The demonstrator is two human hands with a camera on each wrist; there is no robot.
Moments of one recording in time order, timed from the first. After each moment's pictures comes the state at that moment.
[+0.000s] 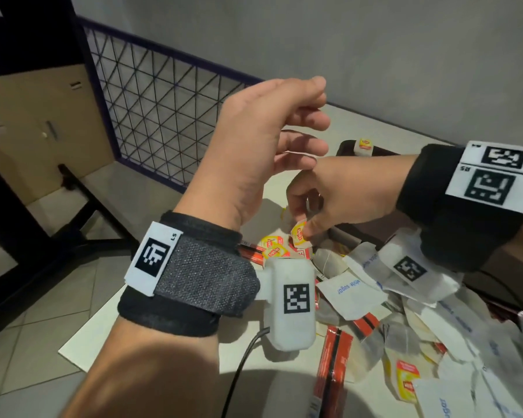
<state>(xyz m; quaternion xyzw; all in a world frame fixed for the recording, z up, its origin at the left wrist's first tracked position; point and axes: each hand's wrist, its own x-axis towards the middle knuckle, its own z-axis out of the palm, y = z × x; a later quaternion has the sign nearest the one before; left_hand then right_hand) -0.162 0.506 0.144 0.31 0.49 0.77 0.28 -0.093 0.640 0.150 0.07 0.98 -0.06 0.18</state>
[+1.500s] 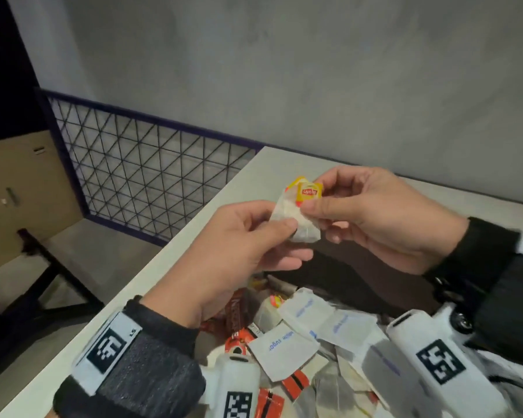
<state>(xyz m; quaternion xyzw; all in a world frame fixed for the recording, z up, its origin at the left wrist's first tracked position) -0.130 0.542 0.114 0.38 0.50 0.66 0.42 -0.003 0.678 0.170 0.21 0.73 -0.61 -0.21</state>
